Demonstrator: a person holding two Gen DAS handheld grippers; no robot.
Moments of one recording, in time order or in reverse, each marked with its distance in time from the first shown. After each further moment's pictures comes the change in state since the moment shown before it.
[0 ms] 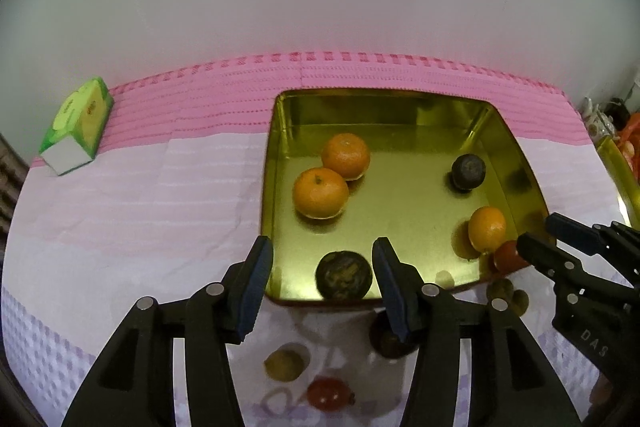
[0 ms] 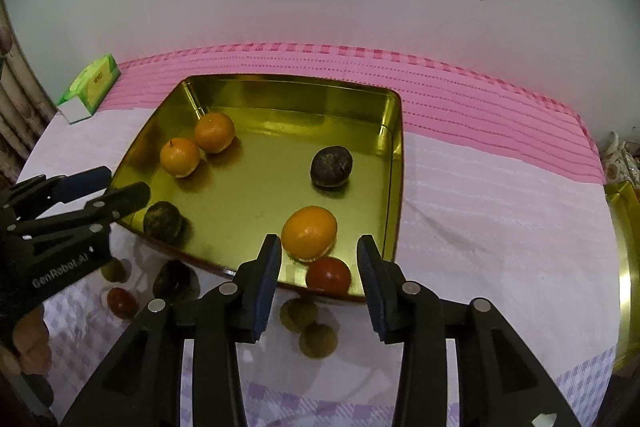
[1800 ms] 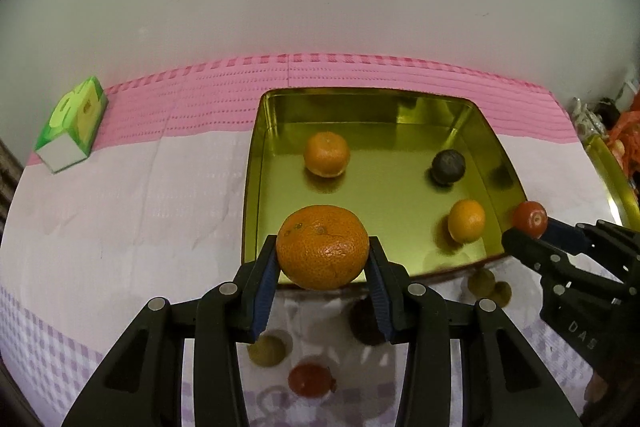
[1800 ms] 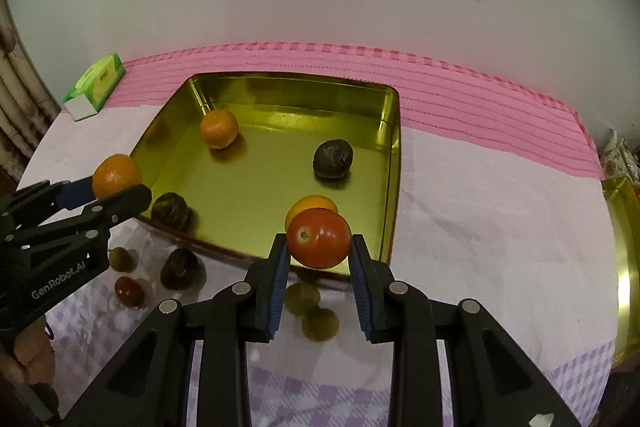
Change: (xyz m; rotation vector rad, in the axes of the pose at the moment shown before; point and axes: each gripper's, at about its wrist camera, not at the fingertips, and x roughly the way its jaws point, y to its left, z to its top) left arm -0.006 -0.008 -0.008 0.017 -0.005 -0.040; right arm -0.001 -0.003 -0.002 -0.009 -0.006 0.012
